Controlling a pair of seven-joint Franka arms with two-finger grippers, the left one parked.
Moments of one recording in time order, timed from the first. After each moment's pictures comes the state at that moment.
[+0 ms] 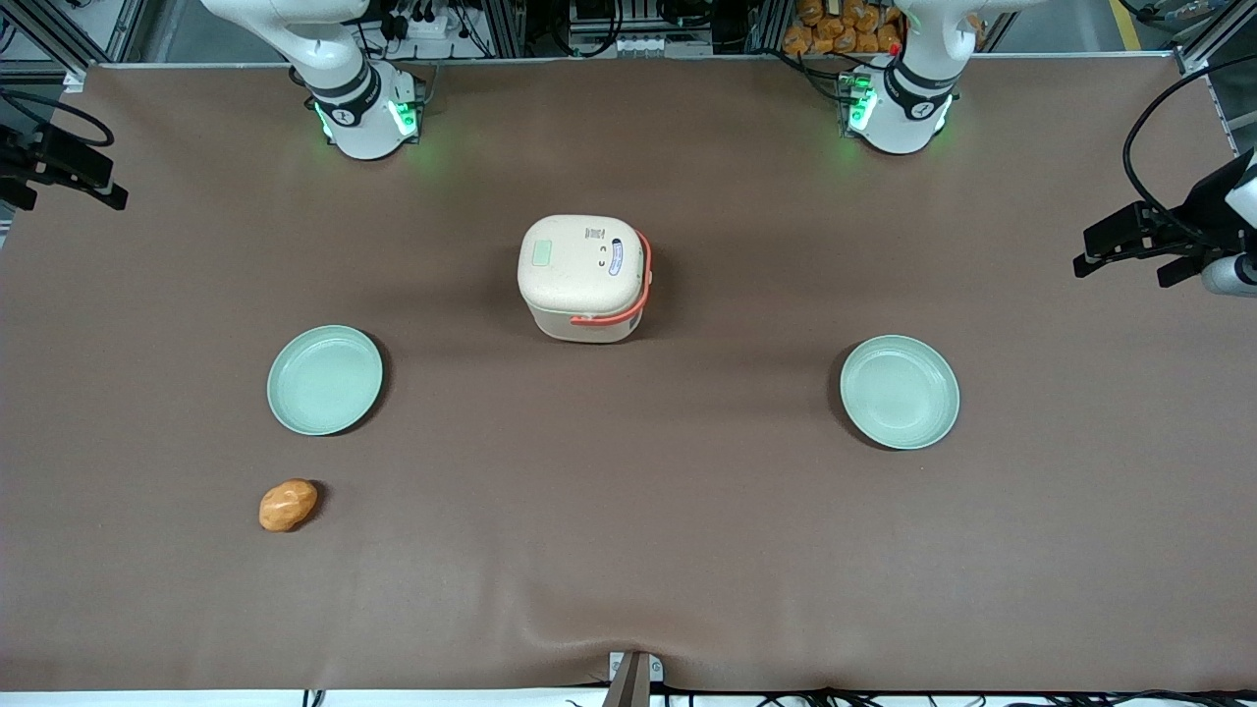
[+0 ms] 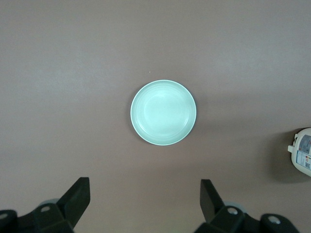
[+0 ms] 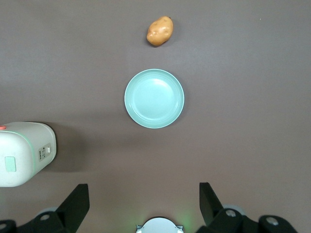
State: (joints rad) arm -0.01 -0.04 -0.03 -1.45 0.03 1.34 -0.01
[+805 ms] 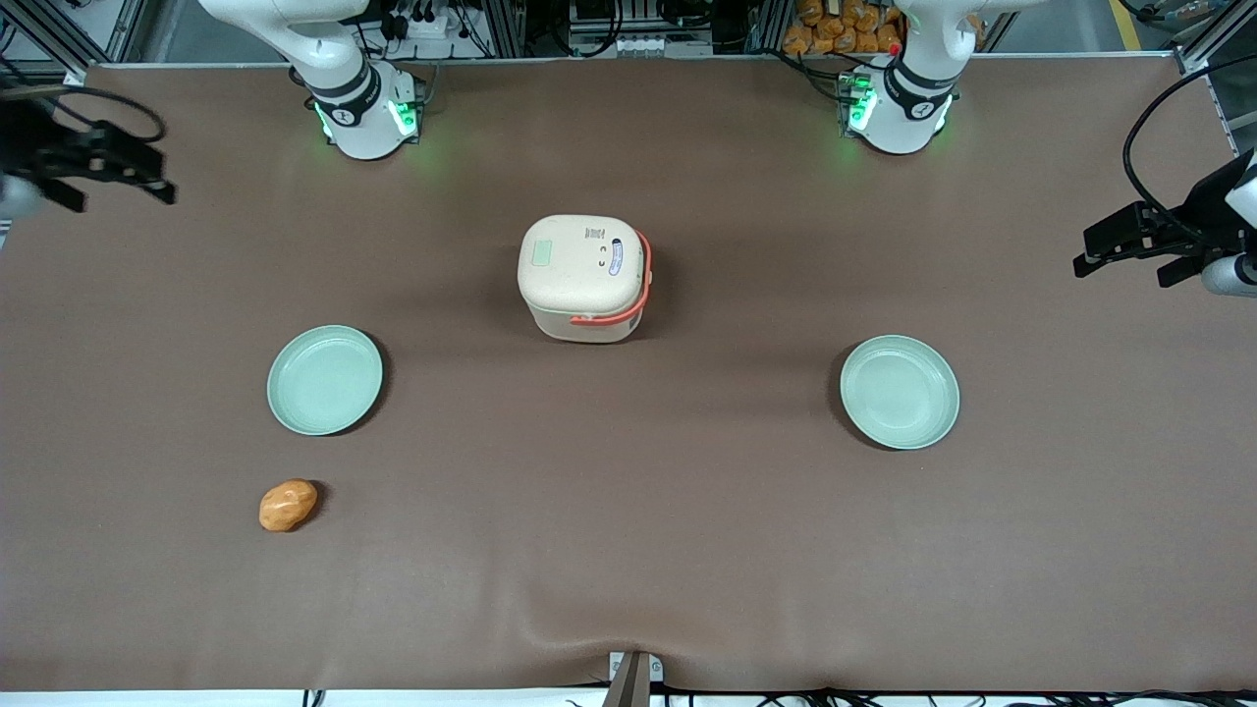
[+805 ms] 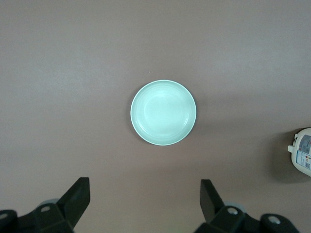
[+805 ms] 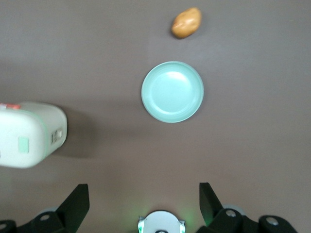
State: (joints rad) arm 0.10 -0.02 -0.02 -1.45 0.05 1.30 -0.02
